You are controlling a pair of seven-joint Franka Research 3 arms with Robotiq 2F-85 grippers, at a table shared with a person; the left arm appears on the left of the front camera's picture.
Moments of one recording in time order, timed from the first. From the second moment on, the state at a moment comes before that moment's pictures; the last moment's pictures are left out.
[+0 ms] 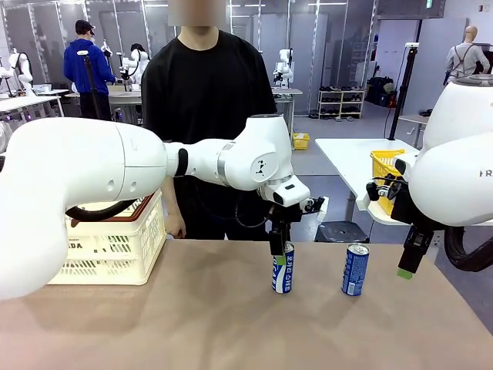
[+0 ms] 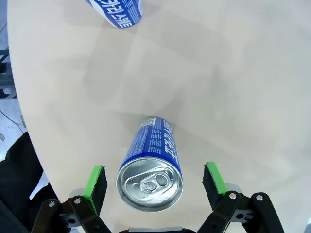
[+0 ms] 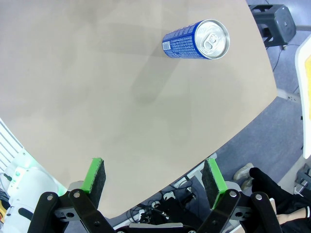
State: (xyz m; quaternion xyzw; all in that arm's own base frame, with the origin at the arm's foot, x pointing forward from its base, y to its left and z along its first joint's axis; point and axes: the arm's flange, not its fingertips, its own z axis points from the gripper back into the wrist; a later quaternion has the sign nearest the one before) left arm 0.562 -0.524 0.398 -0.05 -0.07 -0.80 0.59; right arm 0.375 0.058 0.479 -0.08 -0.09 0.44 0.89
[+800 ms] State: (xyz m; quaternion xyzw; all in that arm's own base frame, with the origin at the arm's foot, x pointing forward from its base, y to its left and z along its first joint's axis) left arm 0.570 -0.529 0.383 -0.06 -0.05 -0.79 0.60; right arm 0.375 0.058 0.479 -0.08 -0.09 0.44 0.89
